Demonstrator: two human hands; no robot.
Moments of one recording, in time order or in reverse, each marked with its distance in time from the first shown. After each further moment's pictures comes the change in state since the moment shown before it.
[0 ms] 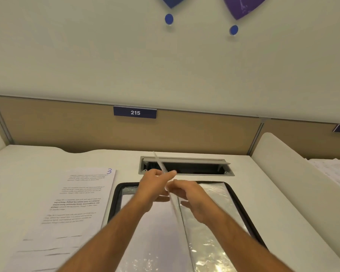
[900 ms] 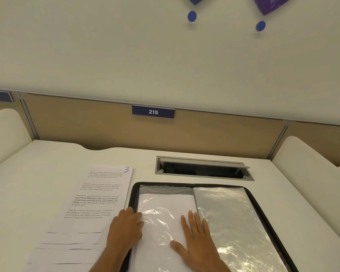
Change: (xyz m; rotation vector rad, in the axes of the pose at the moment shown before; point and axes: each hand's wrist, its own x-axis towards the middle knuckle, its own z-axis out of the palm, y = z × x) left_hand 0.014 -0.185 -0.100 1.117 0.272 0.315; right_hand 0.055 0.191 0.031 -1.343 0.094 -0.333
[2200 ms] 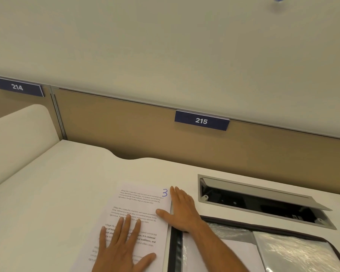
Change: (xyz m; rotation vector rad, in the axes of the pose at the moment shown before) left_hand 0.054 -0.160 0.024 0.091 0.160 -0.063; right_hand 0.265 -0.158 -0.049 0.269 -0.156 -0.149
